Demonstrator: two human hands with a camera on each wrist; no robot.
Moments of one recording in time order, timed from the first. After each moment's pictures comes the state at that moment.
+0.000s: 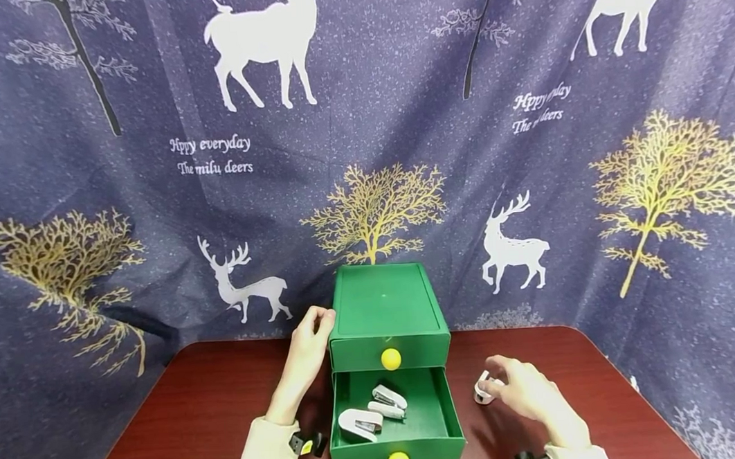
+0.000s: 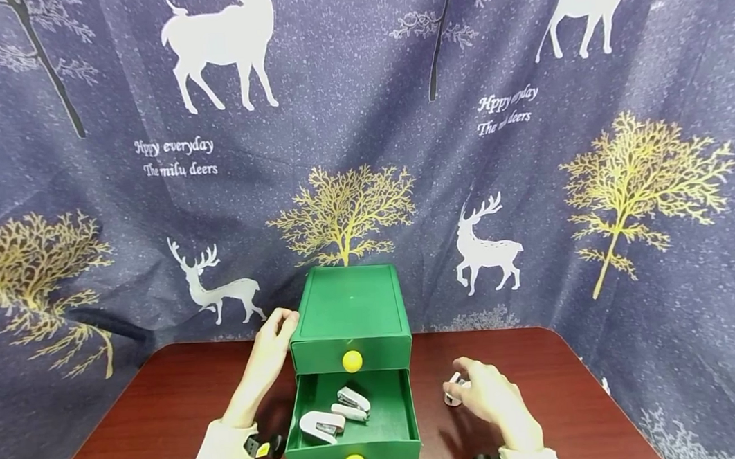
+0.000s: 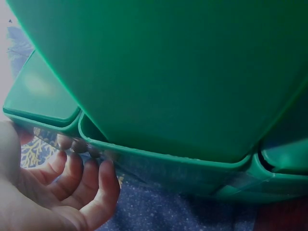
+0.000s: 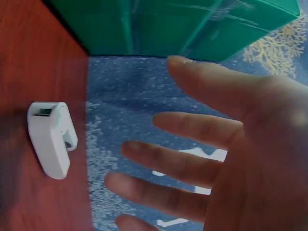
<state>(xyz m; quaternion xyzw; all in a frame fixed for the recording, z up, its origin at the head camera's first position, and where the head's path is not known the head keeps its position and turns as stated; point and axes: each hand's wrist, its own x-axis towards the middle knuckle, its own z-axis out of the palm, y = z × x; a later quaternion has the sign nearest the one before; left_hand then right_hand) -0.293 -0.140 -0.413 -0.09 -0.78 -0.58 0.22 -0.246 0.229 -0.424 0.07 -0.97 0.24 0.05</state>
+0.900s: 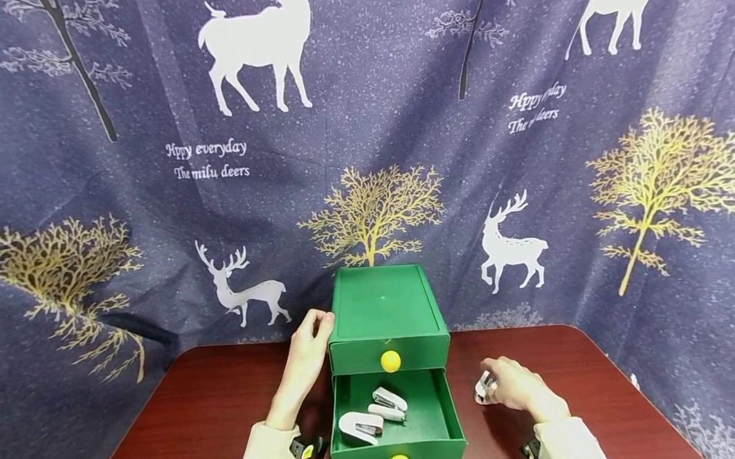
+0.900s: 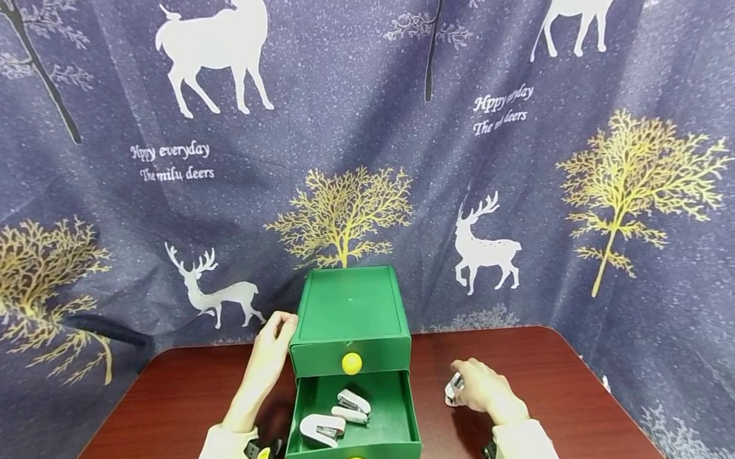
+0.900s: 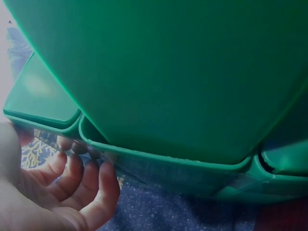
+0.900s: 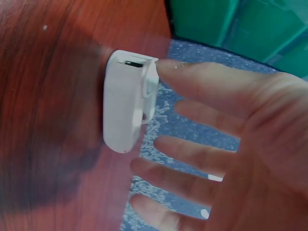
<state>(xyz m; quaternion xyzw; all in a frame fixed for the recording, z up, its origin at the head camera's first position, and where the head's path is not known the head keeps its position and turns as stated) -0.293 -0.139 -0.413 -0.09 -0.78 -0.57 0.23 -0.283 0.239 -0.459 0.12 -0.98 0.16 0.04</state>
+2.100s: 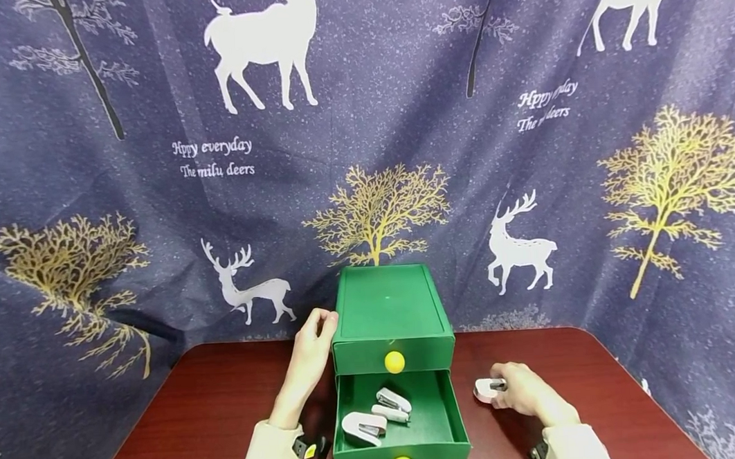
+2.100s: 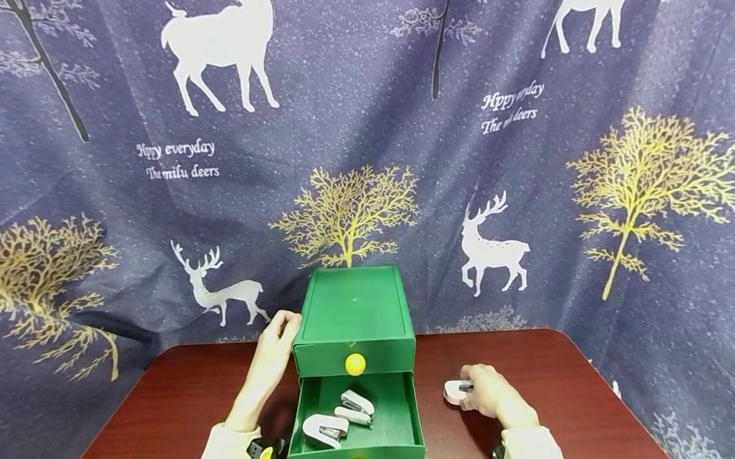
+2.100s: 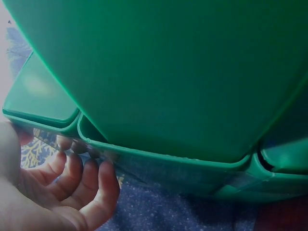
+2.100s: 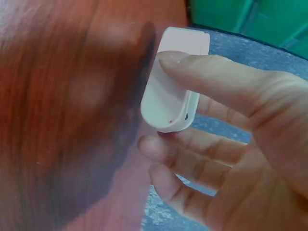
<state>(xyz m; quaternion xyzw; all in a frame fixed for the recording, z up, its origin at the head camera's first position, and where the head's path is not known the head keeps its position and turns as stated) -0.292 -0.139 -0.412 -0.10 -0.79 -0.56 0.23 -0.300 0.255 -0.482 0.20 -0.96 0.20 0.06</state>
